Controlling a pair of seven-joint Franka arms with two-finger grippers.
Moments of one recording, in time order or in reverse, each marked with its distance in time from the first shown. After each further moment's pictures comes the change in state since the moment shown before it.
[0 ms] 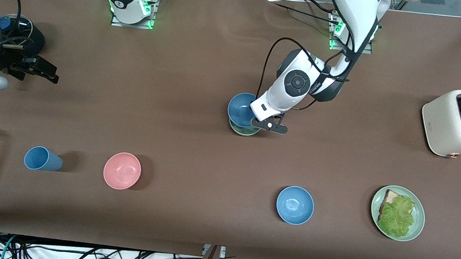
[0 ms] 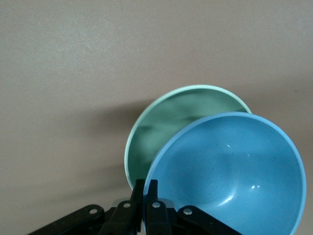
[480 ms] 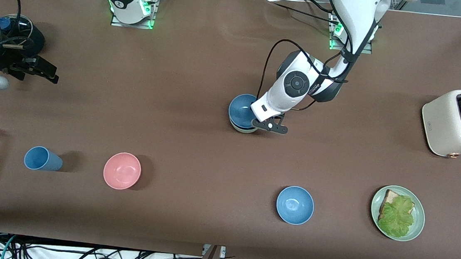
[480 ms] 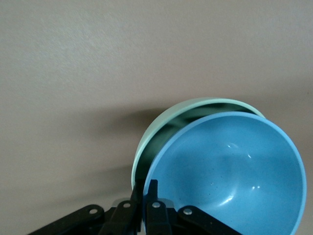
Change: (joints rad) left arm 0.000 0.010 0.009 -0.008 0.000 0.024 -0.004; right arm 0.000 0.000 0.000 0.000 0.000 0.000 0.000
